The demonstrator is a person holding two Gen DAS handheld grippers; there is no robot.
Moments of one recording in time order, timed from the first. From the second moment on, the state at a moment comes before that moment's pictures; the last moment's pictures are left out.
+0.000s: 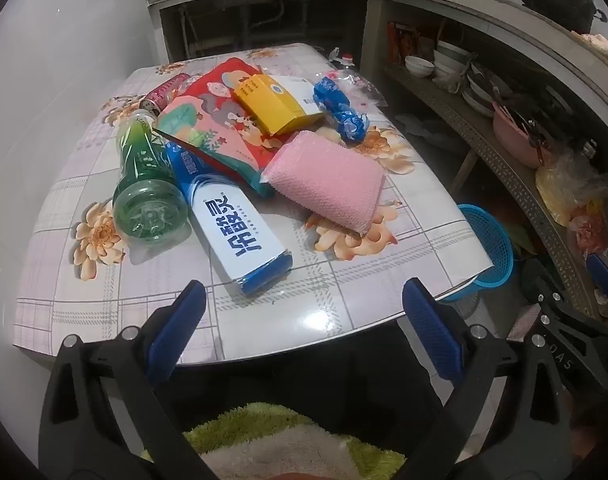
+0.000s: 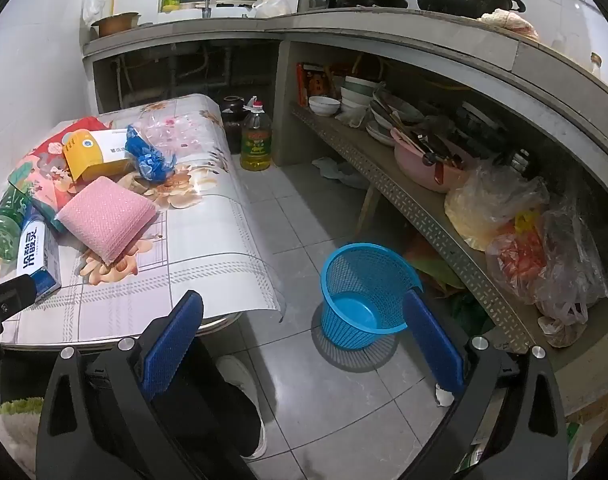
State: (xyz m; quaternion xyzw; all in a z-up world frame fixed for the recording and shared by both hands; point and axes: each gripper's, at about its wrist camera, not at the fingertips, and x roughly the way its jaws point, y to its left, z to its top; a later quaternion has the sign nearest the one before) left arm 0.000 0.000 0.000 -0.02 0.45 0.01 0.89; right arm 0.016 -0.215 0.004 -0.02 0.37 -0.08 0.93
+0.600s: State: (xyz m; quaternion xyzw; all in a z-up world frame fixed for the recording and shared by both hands) left arm 0.003 0.005 -0.004 -0.02 0.45 0.01 0.89; right arm 0.017 -0.215 0.003 -0.02 0.37 -0.08 0.93
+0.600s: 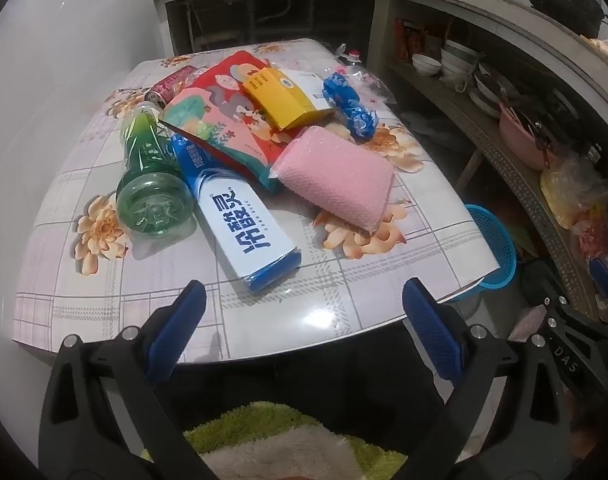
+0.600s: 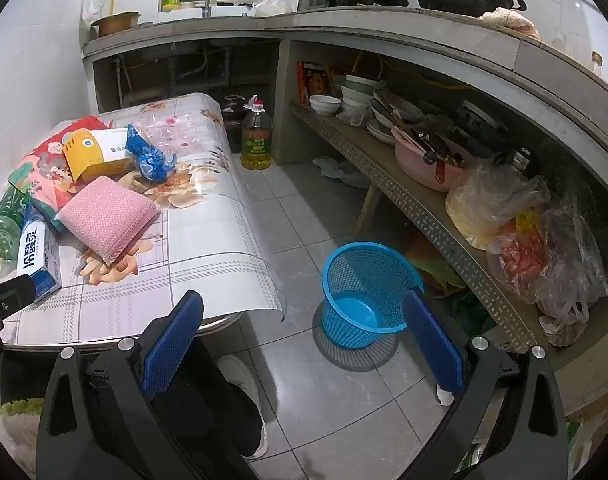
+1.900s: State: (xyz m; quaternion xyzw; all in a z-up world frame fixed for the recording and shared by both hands) left arm 0.004 0.013 -0.005 -0.03 0.46 0.02 0.89; right arm 0.017 -0.213 0.004 -0.02 0.37 -0.08 0.93
